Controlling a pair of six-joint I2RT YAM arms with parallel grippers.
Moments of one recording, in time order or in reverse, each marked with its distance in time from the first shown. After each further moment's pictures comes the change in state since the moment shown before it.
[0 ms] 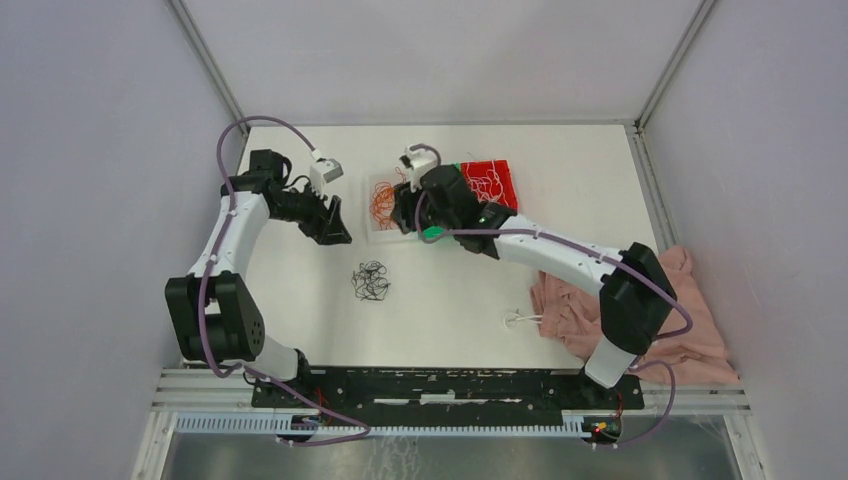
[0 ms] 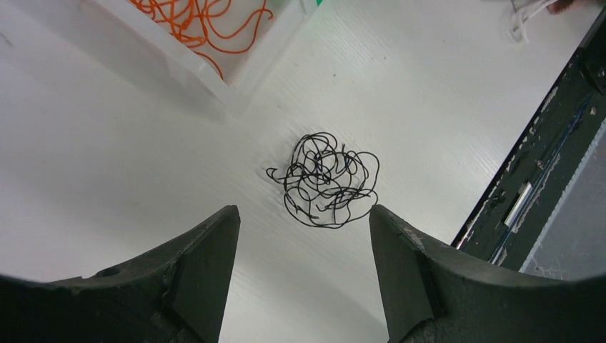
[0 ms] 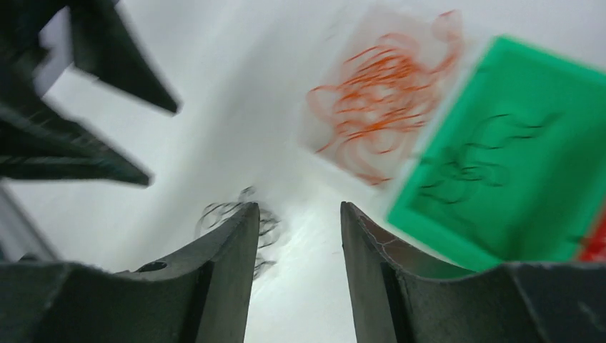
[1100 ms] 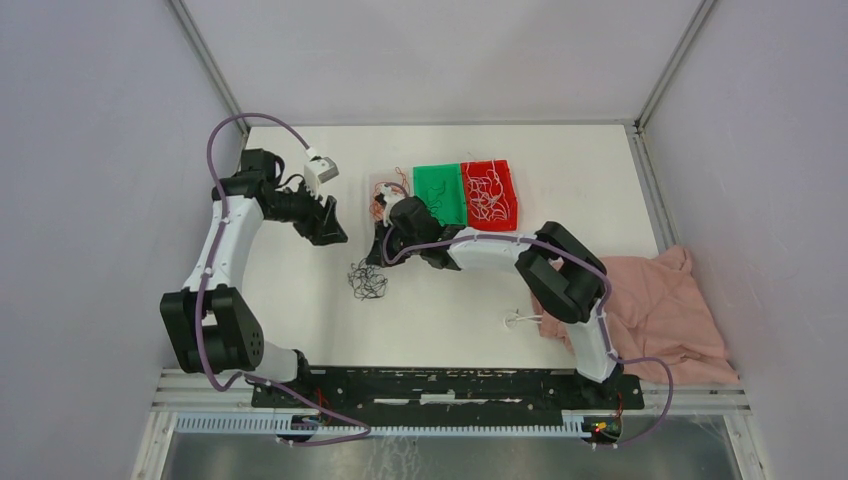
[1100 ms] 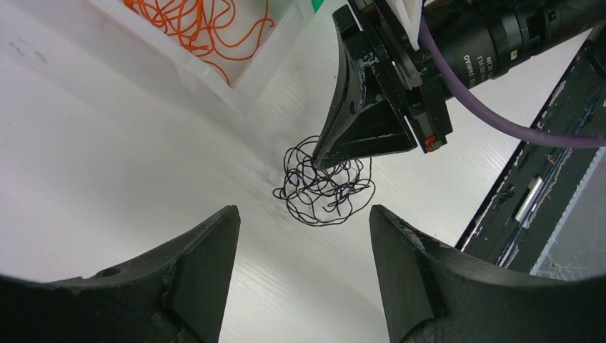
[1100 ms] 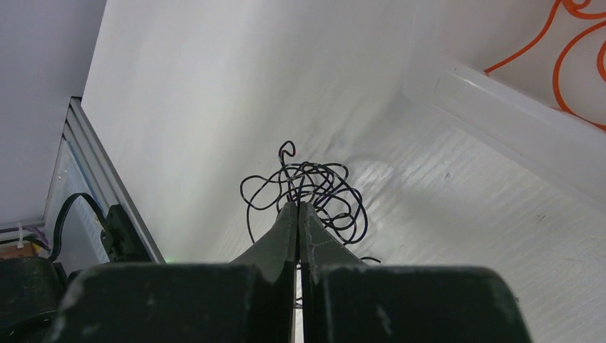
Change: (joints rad) left arm 0.018 -0.056 -0.008 -0.035 -0.003 0.048; right arm 0.093 0.374 0.000 0.228 -0.344 0.328
